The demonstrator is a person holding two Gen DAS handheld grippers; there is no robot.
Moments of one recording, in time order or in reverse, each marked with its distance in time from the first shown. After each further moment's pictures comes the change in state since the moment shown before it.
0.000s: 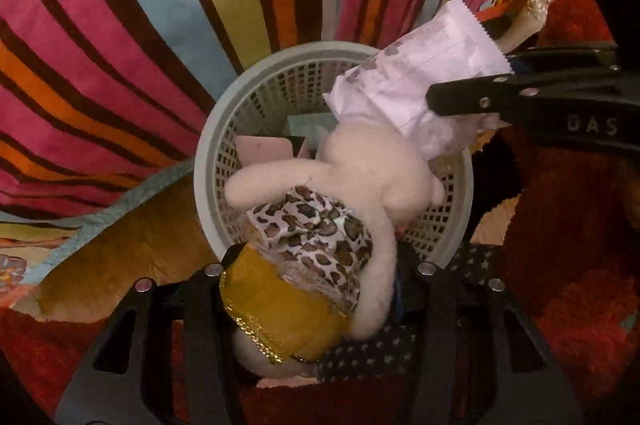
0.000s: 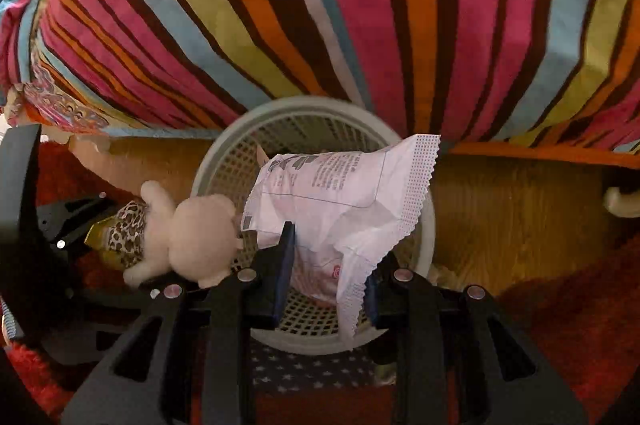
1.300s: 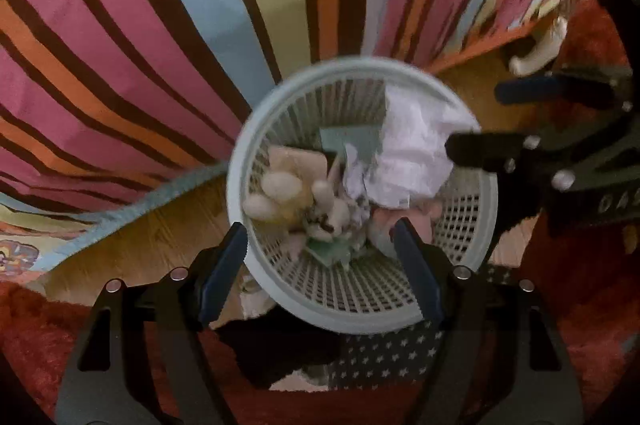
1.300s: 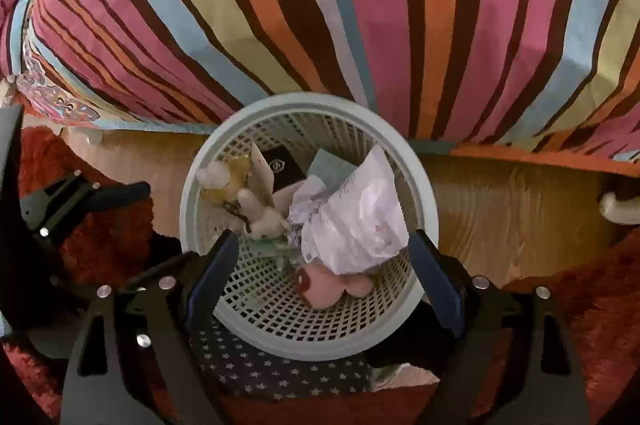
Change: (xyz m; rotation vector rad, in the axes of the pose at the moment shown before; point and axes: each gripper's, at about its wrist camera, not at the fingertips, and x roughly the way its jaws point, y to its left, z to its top) left arm -0.016 0.011 0.006 -0.071 -0.070 0.074; right arm 0.000 -0.007 -0.022 -0.028 -0.007 -0.042
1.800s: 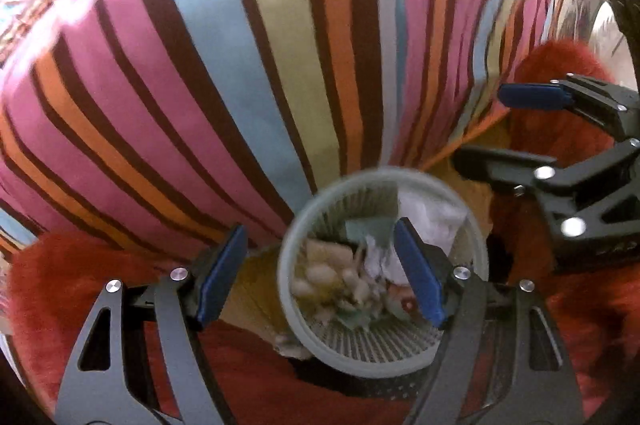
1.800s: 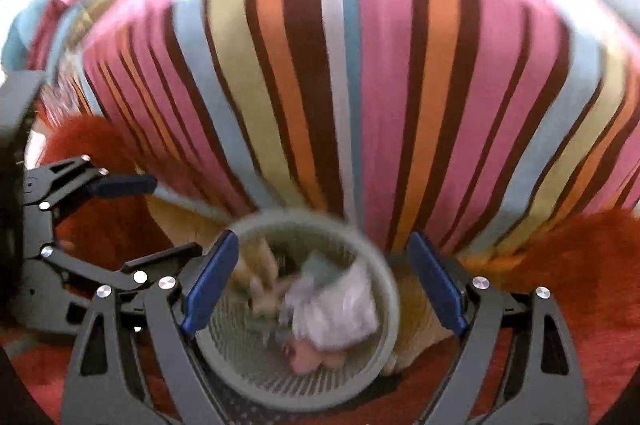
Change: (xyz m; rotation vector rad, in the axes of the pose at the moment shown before) left arm -0.082 0.014 0.037 0.004 -0.268 0.059; right arm -0.090 0.026 0.018 -0.147 -0.402 -0.074
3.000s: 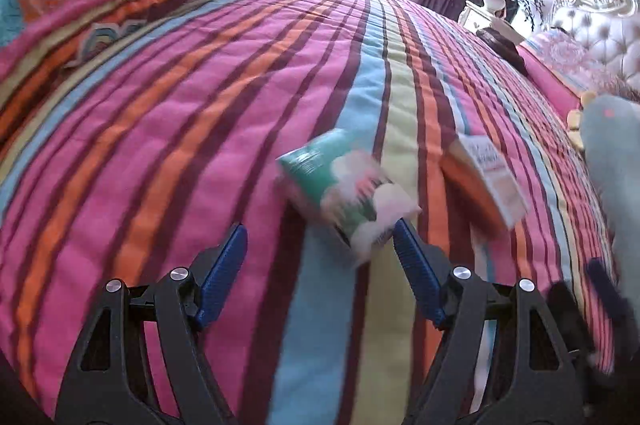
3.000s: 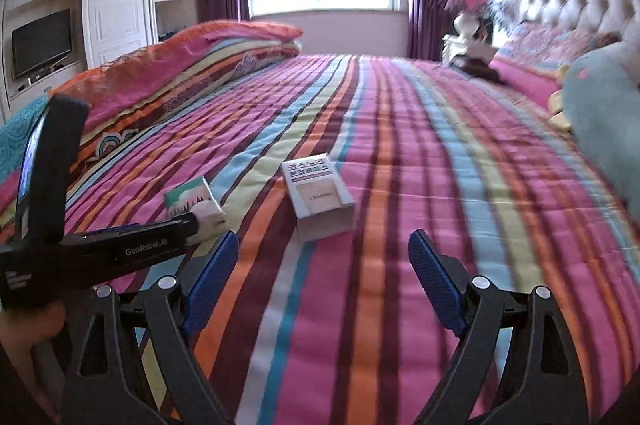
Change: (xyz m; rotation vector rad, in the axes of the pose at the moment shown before) left arm 0.140 0.299 0.468 -0.687 -0.248 0.214; right arm 0.175 -0.104 0.454 -0.029 -0.357 -0.056
